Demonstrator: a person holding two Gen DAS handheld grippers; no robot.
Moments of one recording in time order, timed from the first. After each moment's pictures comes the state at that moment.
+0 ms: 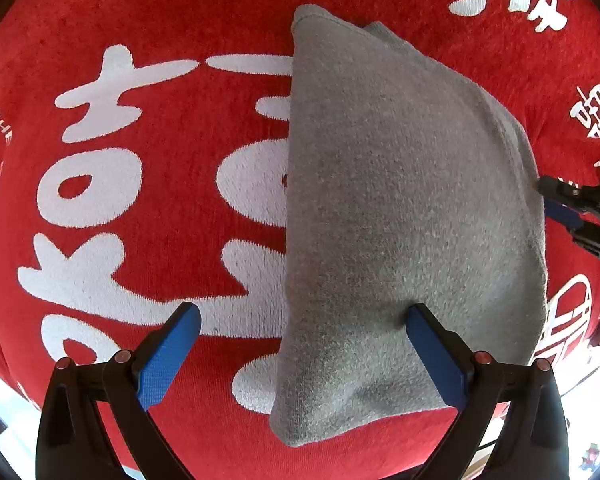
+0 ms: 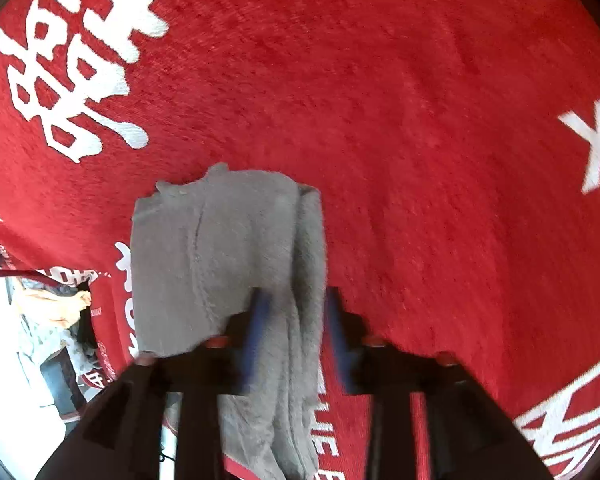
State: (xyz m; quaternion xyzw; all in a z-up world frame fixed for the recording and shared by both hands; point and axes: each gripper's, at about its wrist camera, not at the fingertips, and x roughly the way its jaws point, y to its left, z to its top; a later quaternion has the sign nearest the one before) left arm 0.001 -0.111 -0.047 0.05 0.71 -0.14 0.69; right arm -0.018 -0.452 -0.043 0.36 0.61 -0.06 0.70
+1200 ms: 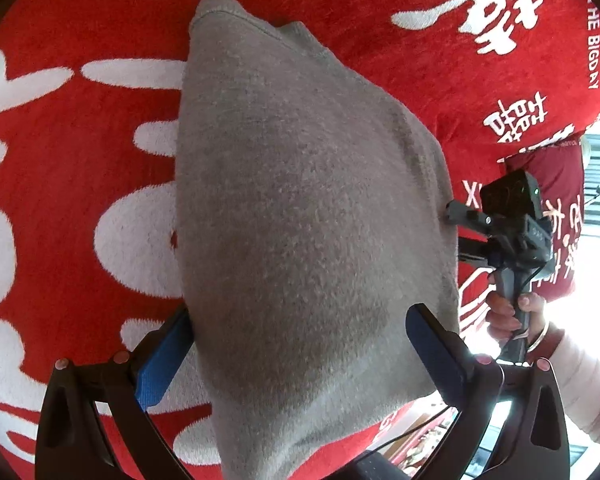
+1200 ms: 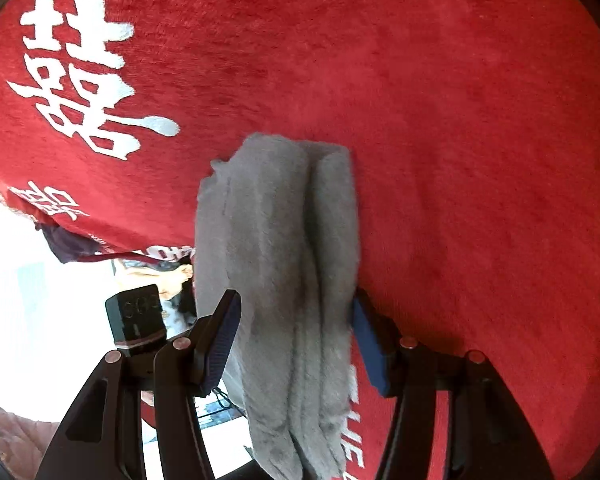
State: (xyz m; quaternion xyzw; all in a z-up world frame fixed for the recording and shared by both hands) left arm 0.047 -0.143 -0.073 -0.07 0.72 -0.31 0.61; right arm -0.020 -0.462 -0.107 0.51 0.56 0.13 0.64
